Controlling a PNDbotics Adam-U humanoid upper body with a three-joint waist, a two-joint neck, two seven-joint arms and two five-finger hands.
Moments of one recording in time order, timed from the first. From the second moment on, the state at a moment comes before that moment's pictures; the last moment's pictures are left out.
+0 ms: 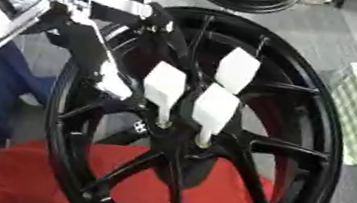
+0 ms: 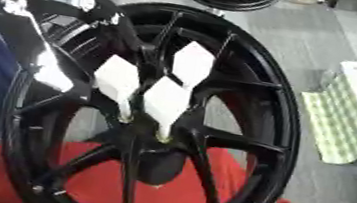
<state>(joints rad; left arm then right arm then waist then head) -1.18 0.62 -0.55 -1.58 -0.06 0.17 -0.91 -0.68 -0.92 0.01 -1.72 -0.23 0.32 -0.22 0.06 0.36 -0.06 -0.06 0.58</state>
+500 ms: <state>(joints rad) -1.18 0.62 -0.56 -1.58 -0.08 0.16 -0.91 -0.70 -0.92 -0.02 -1.72 -0.26 0.30 -0.29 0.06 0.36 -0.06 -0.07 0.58</state>
